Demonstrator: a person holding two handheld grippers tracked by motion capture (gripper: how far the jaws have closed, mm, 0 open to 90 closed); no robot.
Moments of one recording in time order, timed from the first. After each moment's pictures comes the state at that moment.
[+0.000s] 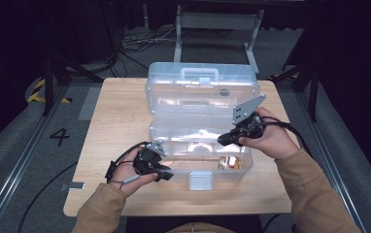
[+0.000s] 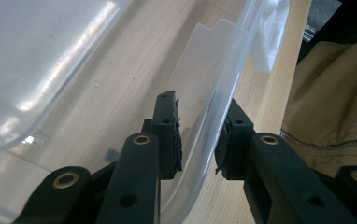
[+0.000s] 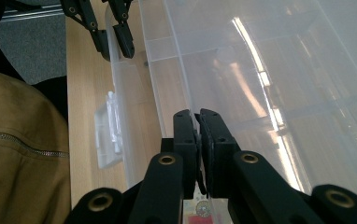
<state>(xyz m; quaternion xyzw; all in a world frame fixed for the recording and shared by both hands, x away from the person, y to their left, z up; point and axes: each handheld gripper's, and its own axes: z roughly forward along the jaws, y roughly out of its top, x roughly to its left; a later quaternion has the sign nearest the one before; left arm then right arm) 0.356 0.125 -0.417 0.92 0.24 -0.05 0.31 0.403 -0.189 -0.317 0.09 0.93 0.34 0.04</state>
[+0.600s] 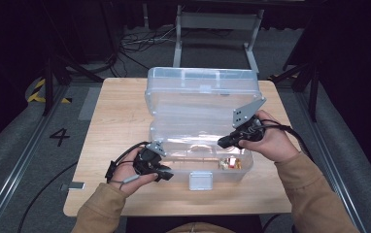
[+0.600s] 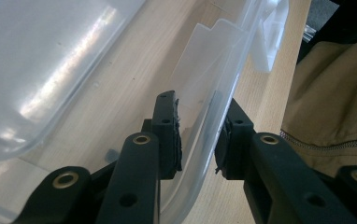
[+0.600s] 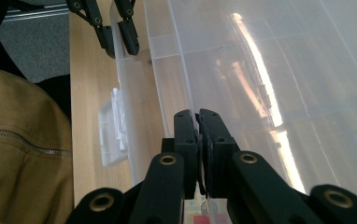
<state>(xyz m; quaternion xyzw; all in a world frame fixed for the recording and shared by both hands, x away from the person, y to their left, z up) 0.356 0.125 -0.417 0.92 0.24 -0.05 0.31 0.398 -0.190 -0.322 0.09 0.93 0.35 0.04</state>
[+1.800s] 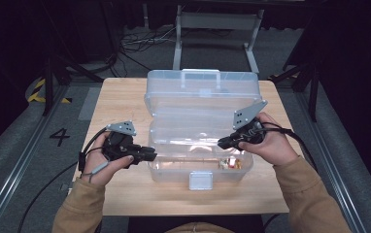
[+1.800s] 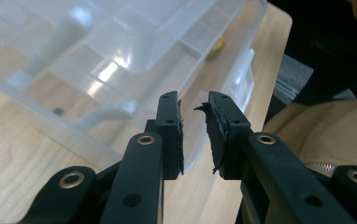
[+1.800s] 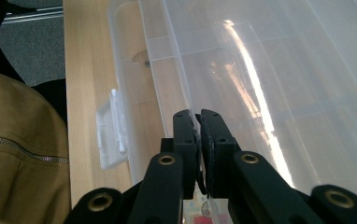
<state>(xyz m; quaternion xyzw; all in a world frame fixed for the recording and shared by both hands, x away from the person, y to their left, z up) 0.355 0.185 -0.346 0.86 0.28 -0.02 0.43 0.392 -0.190 -0.324 0.10 0.93 0.35 0.05</state>
